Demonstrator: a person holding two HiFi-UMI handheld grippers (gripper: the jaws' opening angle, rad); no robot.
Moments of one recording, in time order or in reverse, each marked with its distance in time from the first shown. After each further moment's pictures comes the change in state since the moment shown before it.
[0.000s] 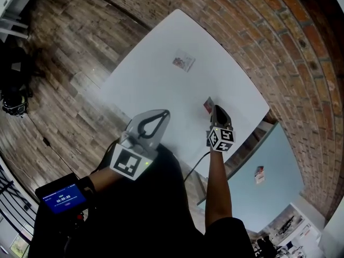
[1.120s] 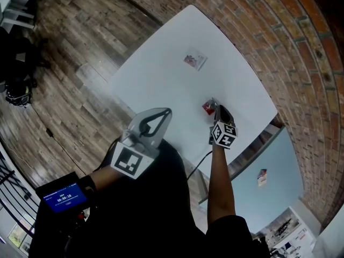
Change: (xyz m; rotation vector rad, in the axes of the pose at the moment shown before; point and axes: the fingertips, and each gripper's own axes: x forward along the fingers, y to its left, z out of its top) left arm -0.009 0.017 -0.012 -0.021 0.030 0.046; right arm 0.033 -0.012 -0.050 0.081 0.144 -0.051
